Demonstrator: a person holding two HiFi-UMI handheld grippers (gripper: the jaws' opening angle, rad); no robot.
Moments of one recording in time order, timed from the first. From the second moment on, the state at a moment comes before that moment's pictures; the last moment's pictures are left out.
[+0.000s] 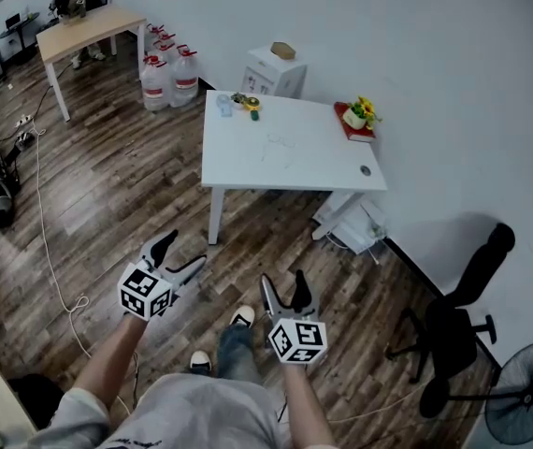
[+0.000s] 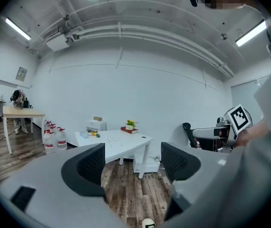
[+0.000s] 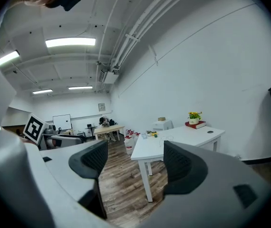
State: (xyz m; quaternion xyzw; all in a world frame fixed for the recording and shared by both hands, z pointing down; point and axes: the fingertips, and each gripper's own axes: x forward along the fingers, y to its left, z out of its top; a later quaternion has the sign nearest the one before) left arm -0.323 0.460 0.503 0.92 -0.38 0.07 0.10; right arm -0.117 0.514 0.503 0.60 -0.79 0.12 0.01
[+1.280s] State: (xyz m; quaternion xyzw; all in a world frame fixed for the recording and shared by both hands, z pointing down) left arm -0.180 0.128 0.509 0.92 -0.36 0.09 0.12; right arm 0.020 0.153 0.511 0.58 -0.80 0.14 -0.01
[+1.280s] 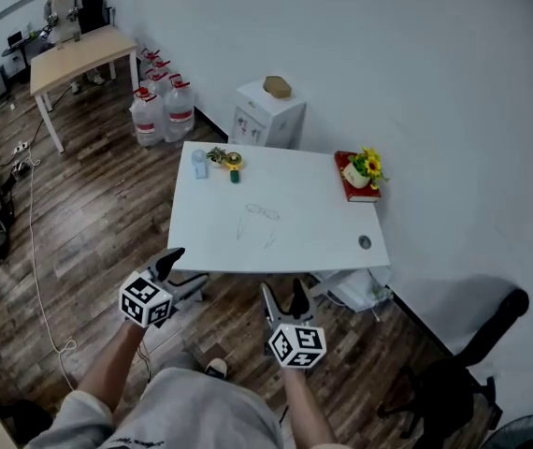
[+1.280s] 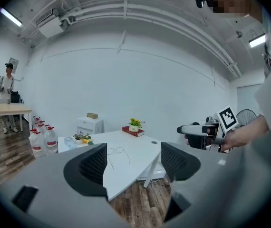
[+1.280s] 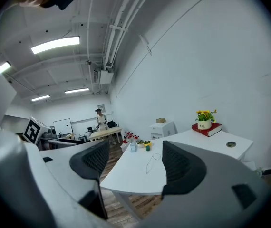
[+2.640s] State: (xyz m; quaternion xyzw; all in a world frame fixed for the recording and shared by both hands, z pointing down) left arm -0.011 -0.230 0.625 0.96 -0.09 0.22 0.16; right arm 0.128 -0.105 0.582 0.69 -0.69 0.21 0.03
